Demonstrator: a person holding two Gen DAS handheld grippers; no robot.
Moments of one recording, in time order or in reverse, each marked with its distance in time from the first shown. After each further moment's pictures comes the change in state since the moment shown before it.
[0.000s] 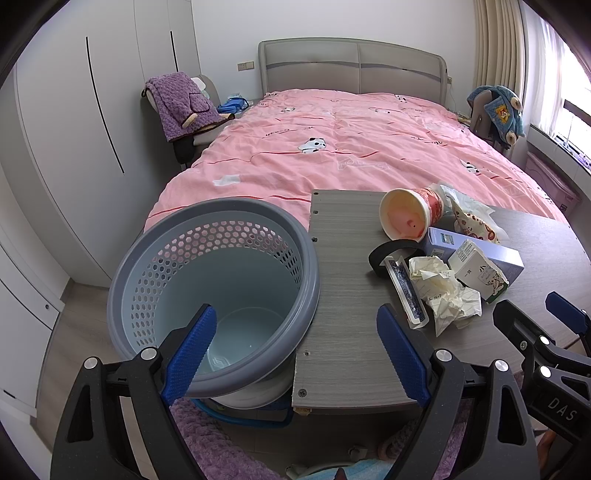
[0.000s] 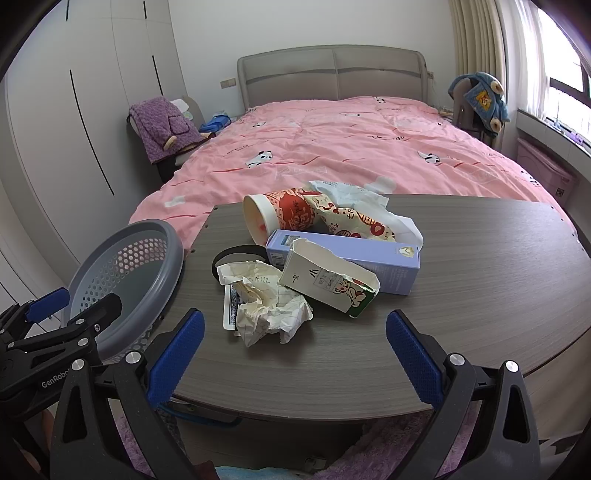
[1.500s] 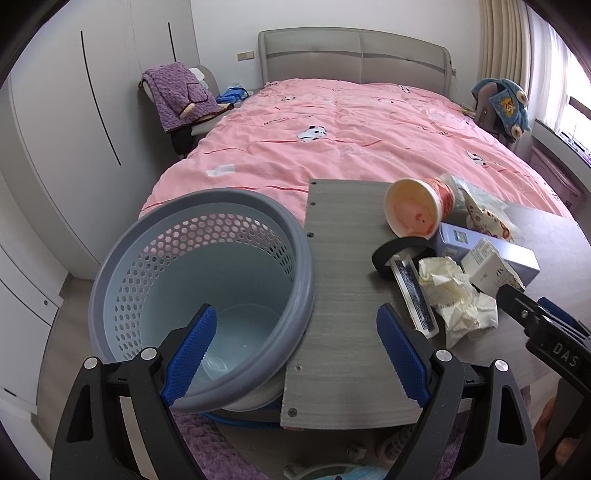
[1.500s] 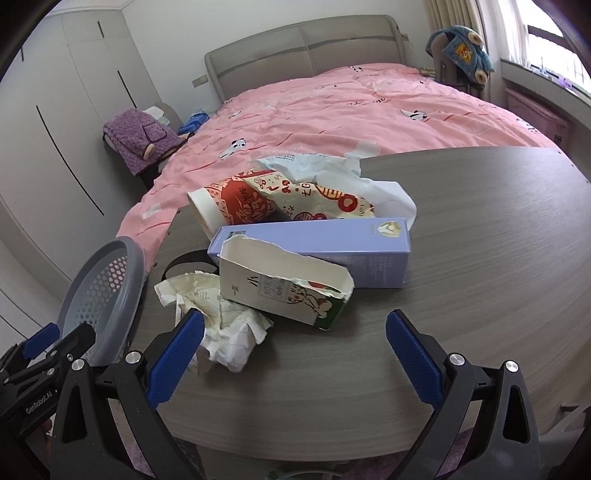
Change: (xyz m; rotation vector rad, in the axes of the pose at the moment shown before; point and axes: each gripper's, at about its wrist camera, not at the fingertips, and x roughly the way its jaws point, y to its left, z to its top) left arm 0.029 -0.006 0.007 -0.005 0.039 0.010; right arm 0.057 -0.046 0.002 0.186 0.068 0.038
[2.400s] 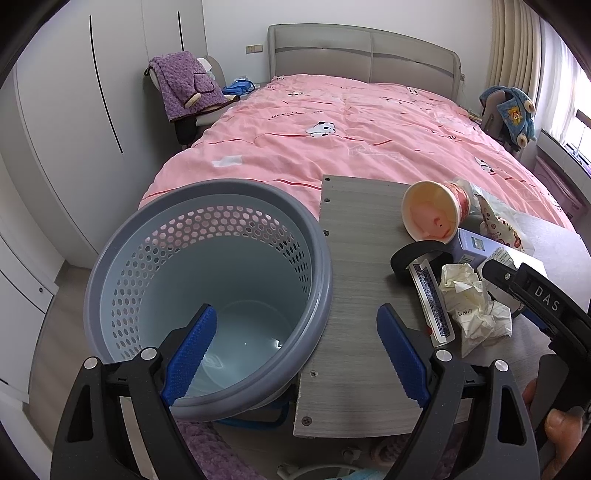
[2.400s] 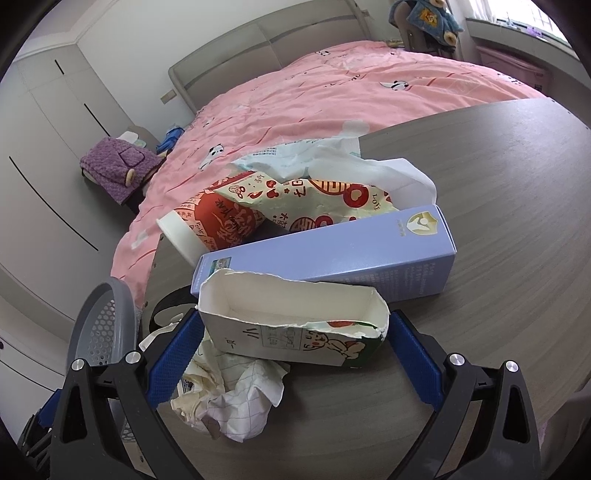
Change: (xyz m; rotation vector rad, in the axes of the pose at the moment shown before) left arm 0.014 0.016 0.003 -0.041 0.022 -0.015; right arm 0.032 -0.005 0.011 0.161 0.029 0.017
